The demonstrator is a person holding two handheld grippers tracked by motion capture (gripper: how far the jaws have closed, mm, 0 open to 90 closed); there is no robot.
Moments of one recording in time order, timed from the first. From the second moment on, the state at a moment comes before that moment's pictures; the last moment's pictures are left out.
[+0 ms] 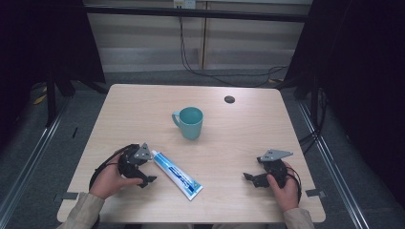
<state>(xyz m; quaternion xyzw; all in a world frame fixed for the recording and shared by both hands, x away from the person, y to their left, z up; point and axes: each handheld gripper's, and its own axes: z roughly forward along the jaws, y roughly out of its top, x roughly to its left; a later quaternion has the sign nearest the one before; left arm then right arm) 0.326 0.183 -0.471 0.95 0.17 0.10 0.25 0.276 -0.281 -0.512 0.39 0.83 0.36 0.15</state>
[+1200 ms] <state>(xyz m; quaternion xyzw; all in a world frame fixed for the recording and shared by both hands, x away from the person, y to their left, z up) 0.343 0.110 -0.445 0.98 0.02 0.09 0.16 0.276 -0.281 -0.512 0.39 0.83 0.36 0.15</state>
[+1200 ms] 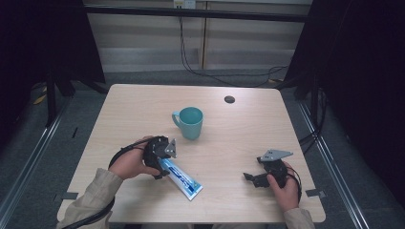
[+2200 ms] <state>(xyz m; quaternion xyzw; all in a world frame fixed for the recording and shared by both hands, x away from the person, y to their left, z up) 0.345 0.099 -0.457 0.99 0.00 0.04 0.16 0.276 -0.281 -0.512 0.38 0.84 0.36 0.15</state>
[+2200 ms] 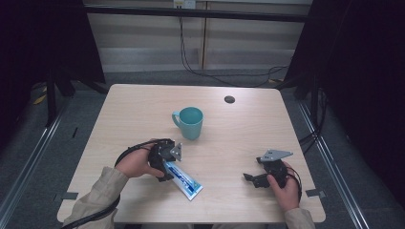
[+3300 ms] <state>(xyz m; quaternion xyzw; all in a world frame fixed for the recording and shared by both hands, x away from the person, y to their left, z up) 0.346 0.101 -0.466 0.99 -0.01 0.02 0.13 0.276 -0.281 -0.512 0.38 0.84 0.36 0.15</state>
